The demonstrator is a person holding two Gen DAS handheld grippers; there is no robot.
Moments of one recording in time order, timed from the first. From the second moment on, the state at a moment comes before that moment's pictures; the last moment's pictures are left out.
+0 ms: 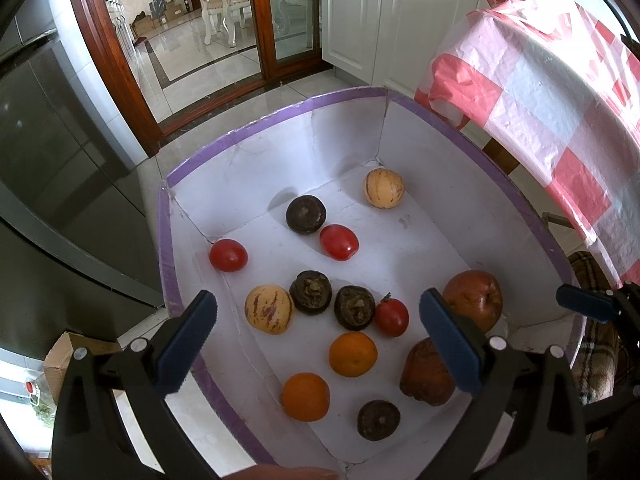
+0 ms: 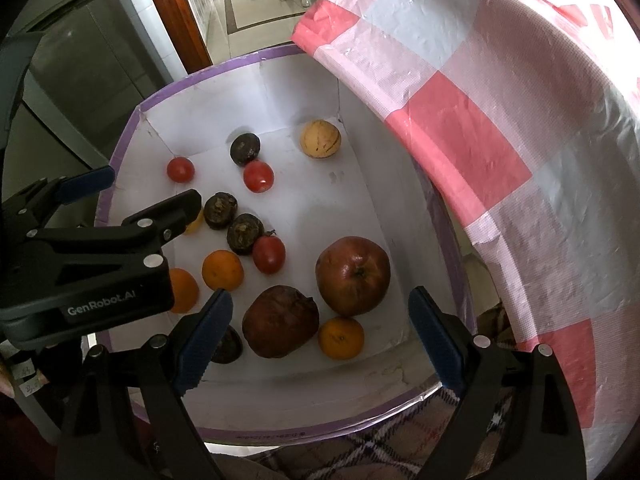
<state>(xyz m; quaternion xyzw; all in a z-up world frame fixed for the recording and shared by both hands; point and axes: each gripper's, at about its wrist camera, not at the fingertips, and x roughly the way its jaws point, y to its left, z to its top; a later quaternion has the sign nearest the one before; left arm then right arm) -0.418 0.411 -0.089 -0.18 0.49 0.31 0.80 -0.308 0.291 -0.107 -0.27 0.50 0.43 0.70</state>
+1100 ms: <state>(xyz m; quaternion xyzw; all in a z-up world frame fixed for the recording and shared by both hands) -0.417 0.418 -0.097 -0.19 0.49 0.31 0.79 -0.308 0.289 -0.110 -0.27 0.50 0.43 0.70</state>
